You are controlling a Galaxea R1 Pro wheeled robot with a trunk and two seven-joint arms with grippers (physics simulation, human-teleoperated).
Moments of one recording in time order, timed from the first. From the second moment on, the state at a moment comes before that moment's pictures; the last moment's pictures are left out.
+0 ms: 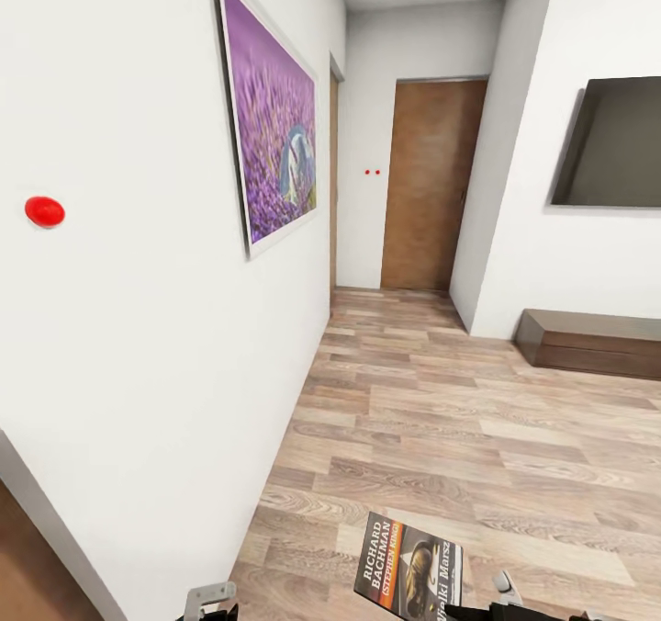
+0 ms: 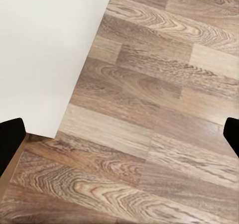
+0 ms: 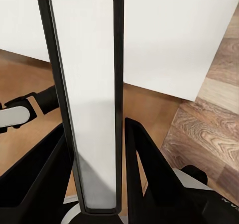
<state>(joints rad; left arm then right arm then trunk) -0.44 -0.01 -0.32 -0.02 0.46 -0.28 0.01 -0.42 -0.32 0.21 -0.21 -0.43 0.24 1.36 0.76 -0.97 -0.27</state>
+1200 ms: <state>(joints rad) -0.44 -0.01 -0.33 -0.02 0.46 -0.28 -0.05 -0.42 -0.32 0.21 -0.21 -0.43 0.24 1.36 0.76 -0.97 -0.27</state>
